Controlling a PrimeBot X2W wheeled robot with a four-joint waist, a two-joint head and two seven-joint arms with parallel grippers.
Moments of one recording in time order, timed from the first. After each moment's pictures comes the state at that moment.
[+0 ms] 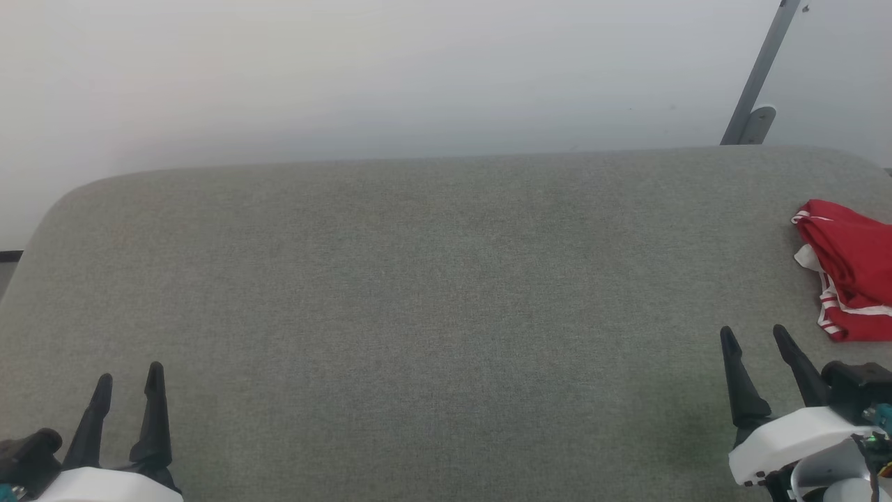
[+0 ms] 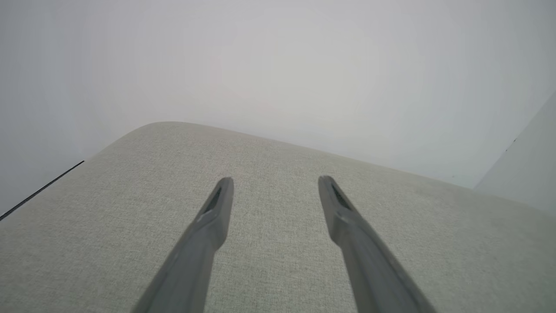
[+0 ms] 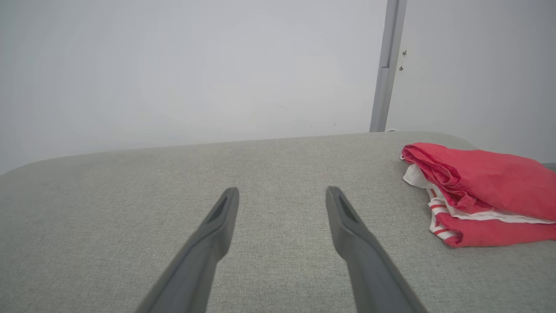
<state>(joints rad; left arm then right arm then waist) 0.03 0.28 0.13 0.26 -0.54 -0.13 -0.26 -0.04 -0.18 -0.05 0.24 0.30 0.13 -0.16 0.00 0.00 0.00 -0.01</state>
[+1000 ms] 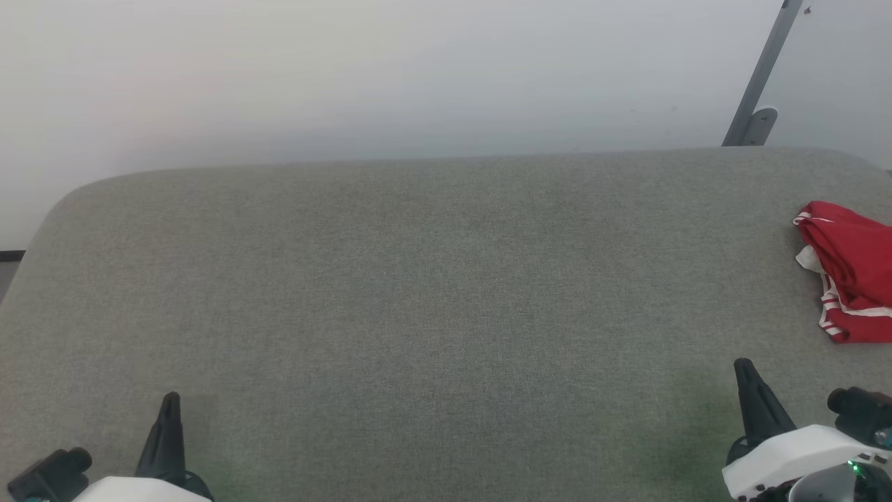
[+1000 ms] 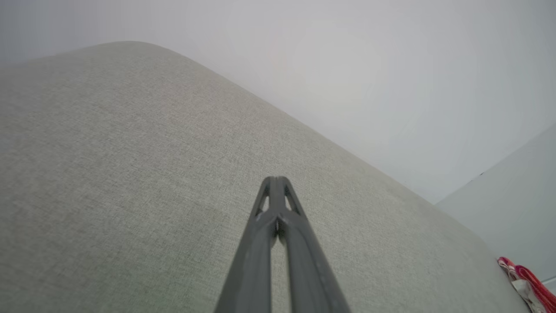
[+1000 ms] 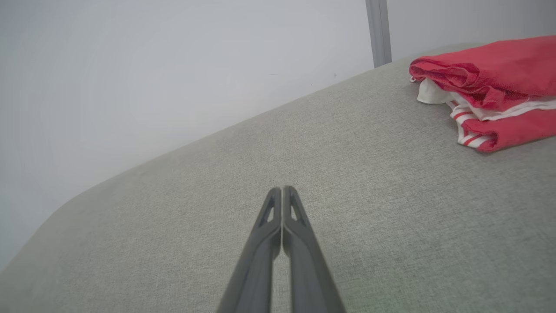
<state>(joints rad) 0.04 0.20 0.12 0.31 -0.74 -0.13 -0.19 -0.01 -0.14 -0.07 0.29 0.54 0.13 -0.10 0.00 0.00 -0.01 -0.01</state>
